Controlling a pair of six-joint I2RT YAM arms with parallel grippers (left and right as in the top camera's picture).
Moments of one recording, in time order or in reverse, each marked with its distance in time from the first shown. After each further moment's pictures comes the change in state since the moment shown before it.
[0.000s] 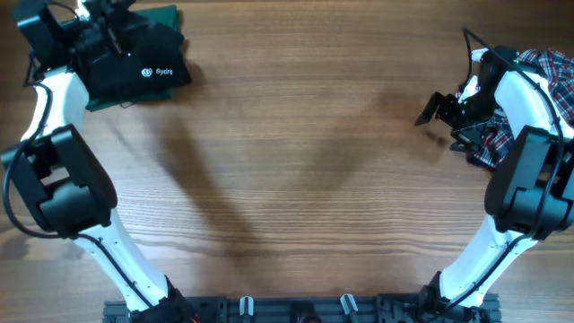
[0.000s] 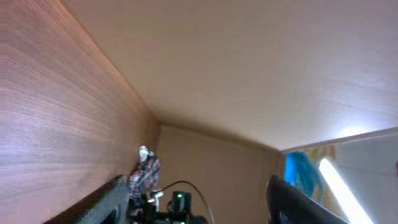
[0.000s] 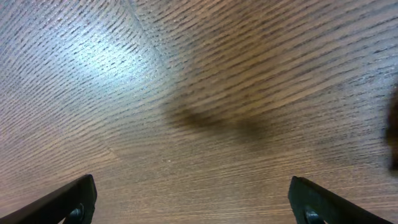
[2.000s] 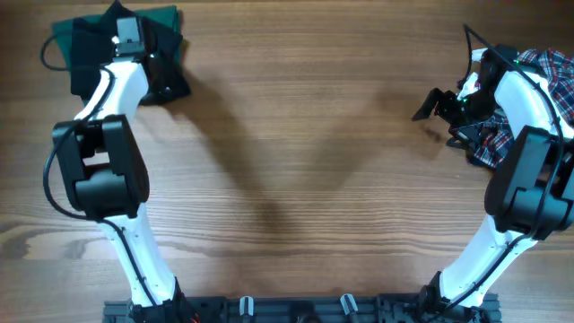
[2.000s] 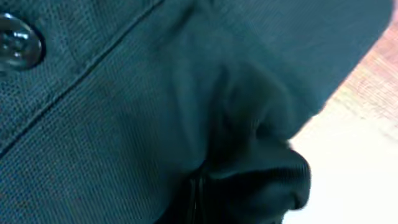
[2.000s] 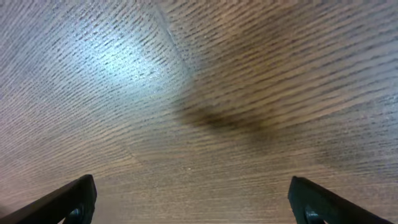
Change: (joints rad) left arm -0.255 0.050 0.002 -0.769 -1.281 0.937; right arm 0.000 0.000 0.000 0.039 -0.052 0.000
